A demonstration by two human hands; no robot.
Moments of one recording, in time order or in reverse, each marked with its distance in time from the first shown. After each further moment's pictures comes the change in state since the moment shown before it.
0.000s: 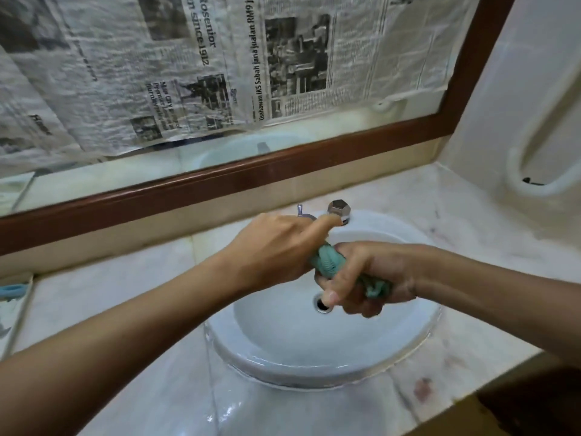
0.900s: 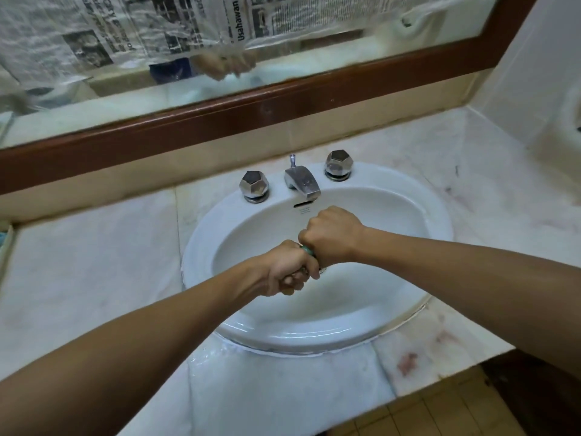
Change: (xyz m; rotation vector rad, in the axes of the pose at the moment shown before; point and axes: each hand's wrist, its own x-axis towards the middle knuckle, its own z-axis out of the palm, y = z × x) left_hand 0.004 0.030 0.151 -1.363 -0.617 -1.365; right_hand 0.108 0.071 -0.082 -1.816 0.530 -0.179
